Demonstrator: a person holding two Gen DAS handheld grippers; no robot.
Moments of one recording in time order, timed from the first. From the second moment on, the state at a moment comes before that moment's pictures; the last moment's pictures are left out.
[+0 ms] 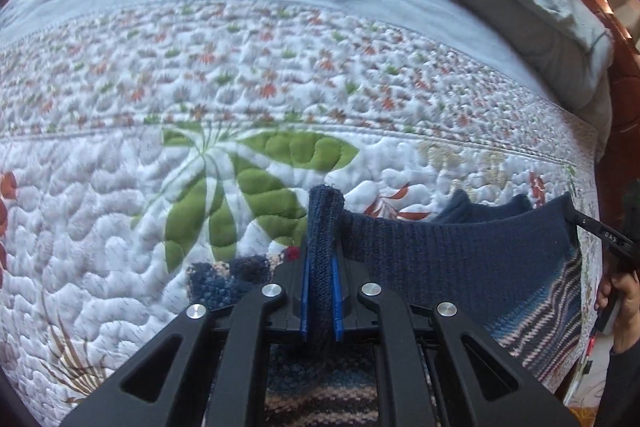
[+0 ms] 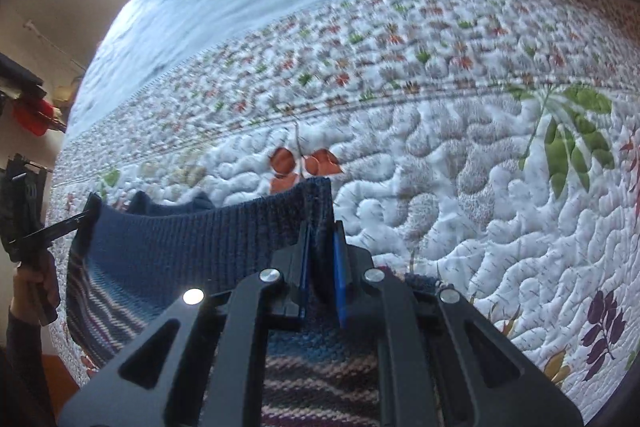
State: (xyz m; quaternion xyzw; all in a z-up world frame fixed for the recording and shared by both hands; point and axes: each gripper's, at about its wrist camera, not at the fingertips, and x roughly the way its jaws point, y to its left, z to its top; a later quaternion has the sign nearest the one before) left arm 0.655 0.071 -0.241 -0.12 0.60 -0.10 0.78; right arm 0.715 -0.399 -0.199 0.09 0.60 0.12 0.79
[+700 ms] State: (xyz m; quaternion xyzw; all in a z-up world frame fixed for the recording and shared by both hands) left arm 0.673 0.074 -0.225 -0.13 0.57 -0.11 0.80; right arm 0.724 -0.409 -0.208 0.11 0.57 0.10 0.81
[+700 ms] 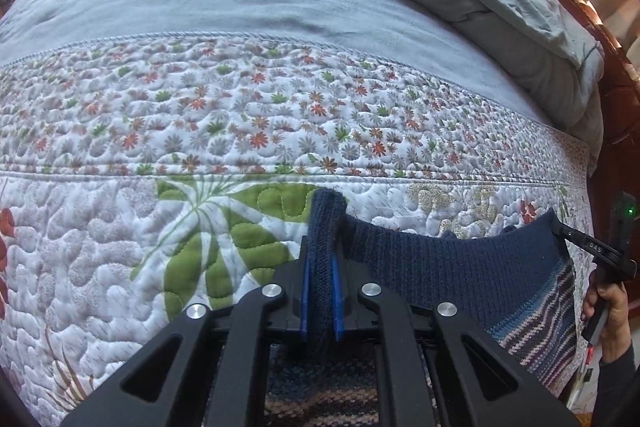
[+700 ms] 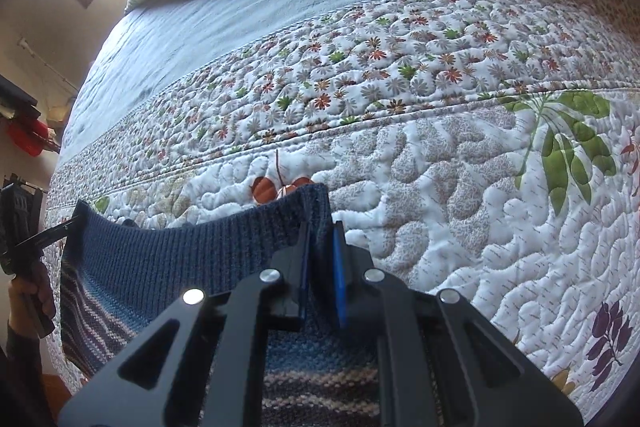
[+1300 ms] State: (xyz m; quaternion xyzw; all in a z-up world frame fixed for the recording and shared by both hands) left arm 0.566 0.080 -0.157 -0.11 0.45 -0.12 0.88; right arm 0.622 -0.411 -0.136 0.14 0.49 0.15 0.85
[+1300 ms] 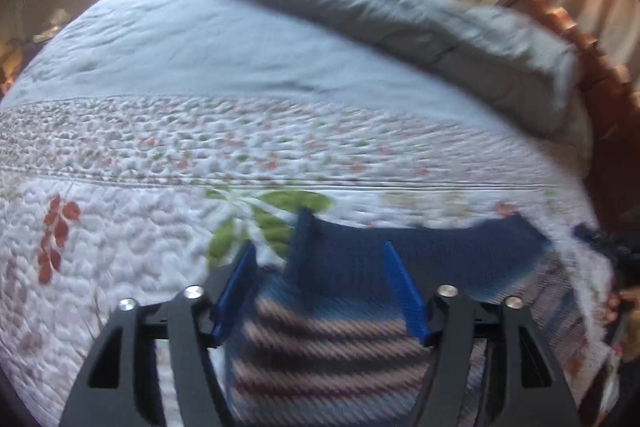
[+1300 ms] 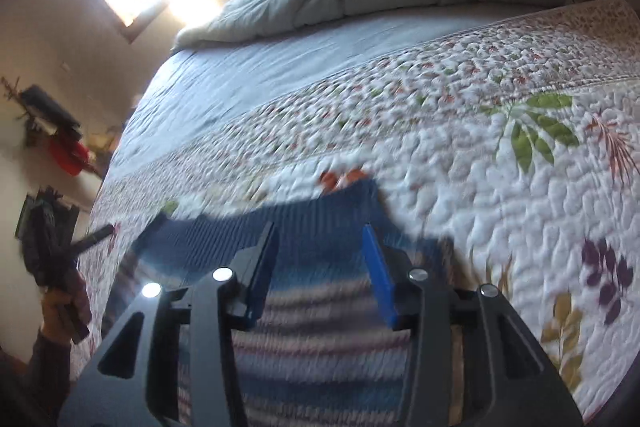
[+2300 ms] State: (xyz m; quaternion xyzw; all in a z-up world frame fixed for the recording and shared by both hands) left arm 0.387 0.076 -0.137 -0.01 0.40 -0.06 0.91; right arm 0.398 -0.160 -0.165 -0.04 0.43 0.30 0.85
